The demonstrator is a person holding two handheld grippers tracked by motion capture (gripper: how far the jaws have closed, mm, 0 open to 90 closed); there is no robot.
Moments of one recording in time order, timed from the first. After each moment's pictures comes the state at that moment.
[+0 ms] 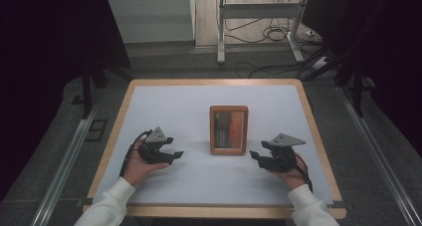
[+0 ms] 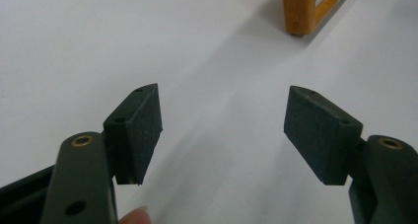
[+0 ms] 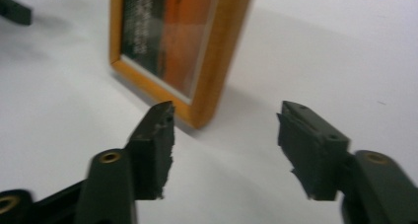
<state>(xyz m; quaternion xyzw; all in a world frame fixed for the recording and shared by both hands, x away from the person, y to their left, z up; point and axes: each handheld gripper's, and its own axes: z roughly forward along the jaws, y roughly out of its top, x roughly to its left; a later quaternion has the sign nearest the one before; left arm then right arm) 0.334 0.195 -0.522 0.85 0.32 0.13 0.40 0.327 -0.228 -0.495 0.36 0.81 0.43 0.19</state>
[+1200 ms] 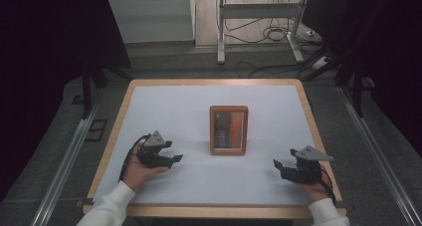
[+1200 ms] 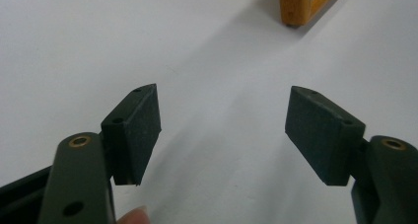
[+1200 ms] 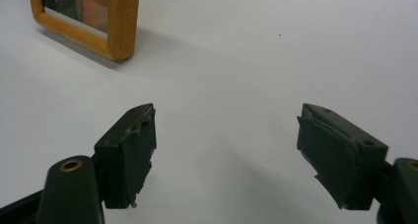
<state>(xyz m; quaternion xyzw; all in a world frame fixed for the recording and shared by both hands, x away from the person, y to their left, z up) 0.325 0.195 -0.528 0.84 0.34 0.13 0.40 0.302 -0.294 -0.515 0.41 0.78 0.41 0.24</state>
